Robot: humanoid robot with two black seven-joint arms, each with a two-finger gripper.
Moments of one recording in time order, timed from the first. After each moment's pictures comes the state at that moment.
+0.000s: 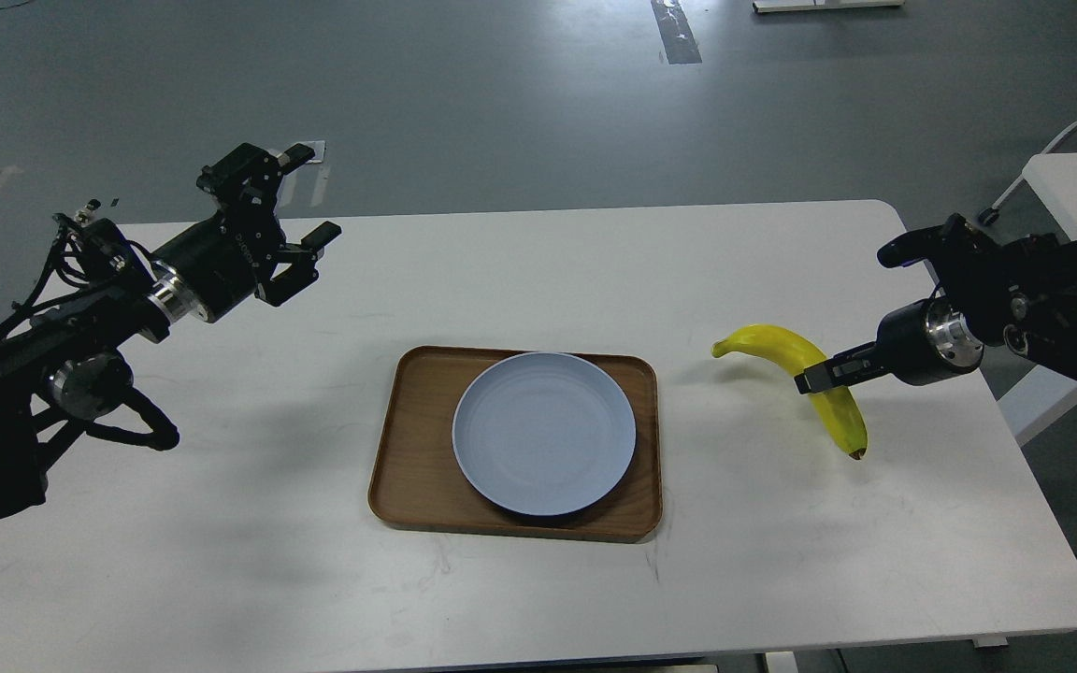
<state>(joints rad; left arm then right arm) -0.83 0.49 -0.37 -0.75 0.27 -0.49 -0.49 1.28 -0.60 -0.47 0.82 -1.28 0.49 0.49</state>
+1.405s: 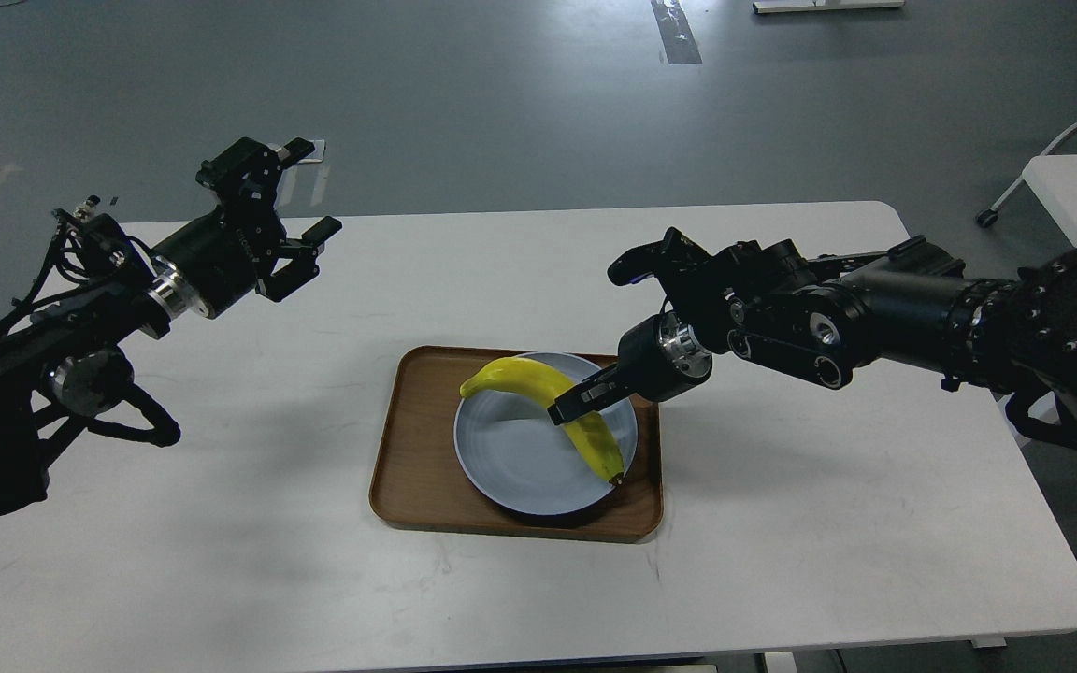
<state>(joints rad) -0.84 0.48 -0.37 -0.75 0.27 -0.49 -0.49 1.34 -0.06 -0.57 0.70 -0.99 0.49 0.49</state>
